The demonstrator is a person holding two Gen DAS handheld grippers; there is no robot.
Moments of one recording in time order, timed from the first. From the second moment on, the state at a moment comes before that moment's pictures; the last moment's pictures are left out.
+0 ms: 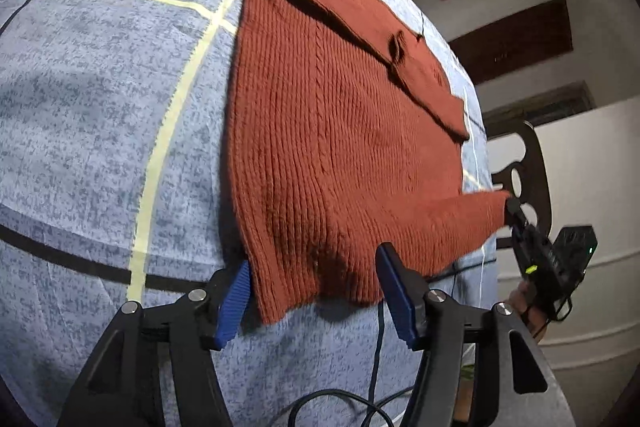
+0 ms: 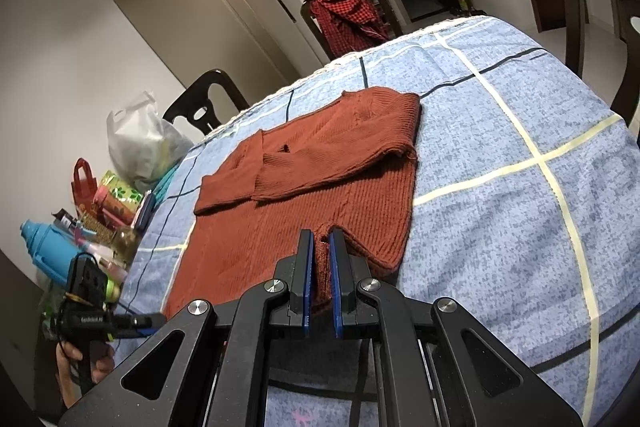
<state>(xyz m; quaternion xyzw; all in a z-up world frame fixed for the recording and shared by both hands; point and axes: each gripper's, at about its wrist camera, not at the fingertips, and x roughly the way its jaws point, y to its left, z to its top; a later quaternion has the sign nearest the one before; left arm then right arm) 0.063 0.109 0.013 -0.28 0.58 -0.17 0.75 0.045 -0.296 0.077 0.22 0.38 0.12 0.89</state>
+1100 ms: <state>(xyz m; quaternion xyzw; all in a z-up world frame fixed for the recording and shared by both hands) 0.128 0.124 0.088 -0.25 0.47 -0.21 0.82 0.083 -0.304 0.103 0.23 0.36 0.12 0.90</state>
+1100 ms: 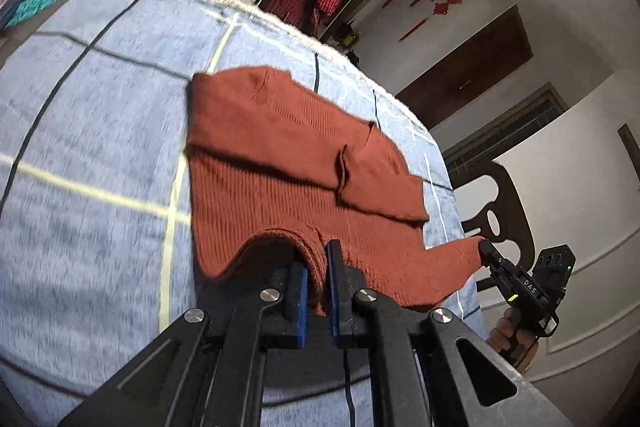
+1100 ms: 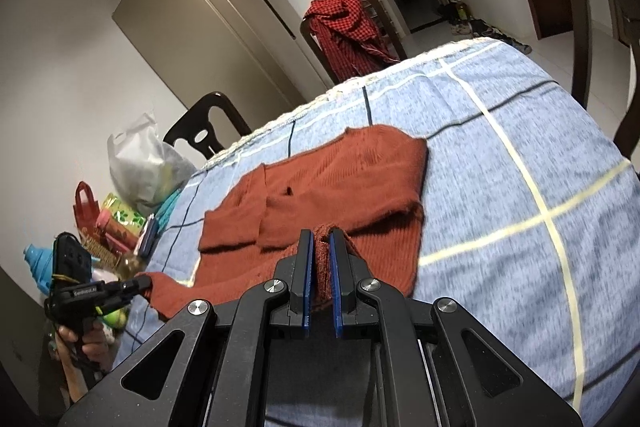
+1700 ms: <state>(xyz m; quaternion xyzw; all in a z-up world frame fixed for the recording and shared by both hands) 0.217 0.127 0.092 -0.27 0.44 -0.19 0.83 0.169 -0.301 0.112 0.23 0.37 0.11 0.89</state>
